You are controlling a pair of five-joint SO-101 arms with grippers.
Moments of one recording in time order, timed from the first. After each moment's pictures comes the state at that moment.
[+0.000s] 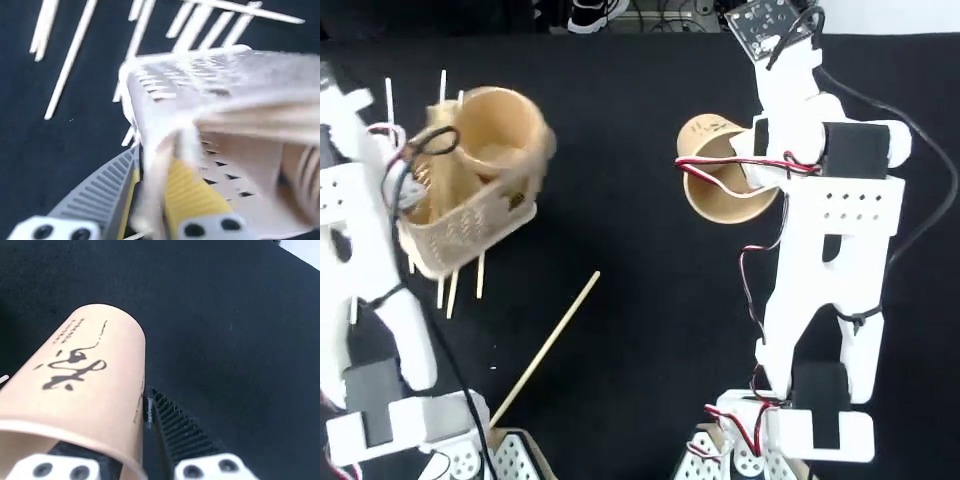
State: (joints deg) left arm -20.7 -9.1 -13.9 100.7 15.6; right arm 2.0 -8.3 -21.8 94.7 26.5
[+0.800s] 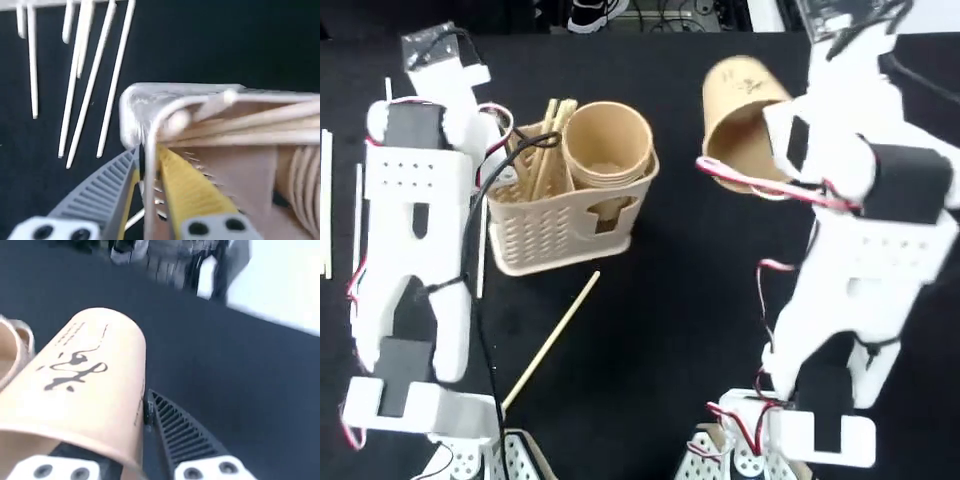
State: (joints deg) left arm -1.3 -2.6 -17.9 98.3 20.6; right arm 3.3 -9.3 -42.7 99.5 19.7
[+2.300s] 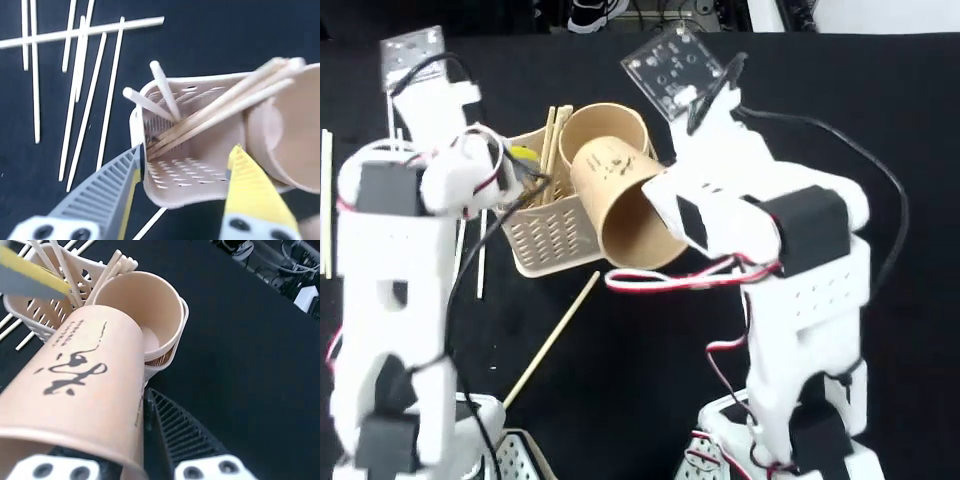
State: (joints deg) left arm -1.1 -23.4 -4.1 89.7 17.1; right arm -21.2 -20.0 -22.6 99.4 17.9
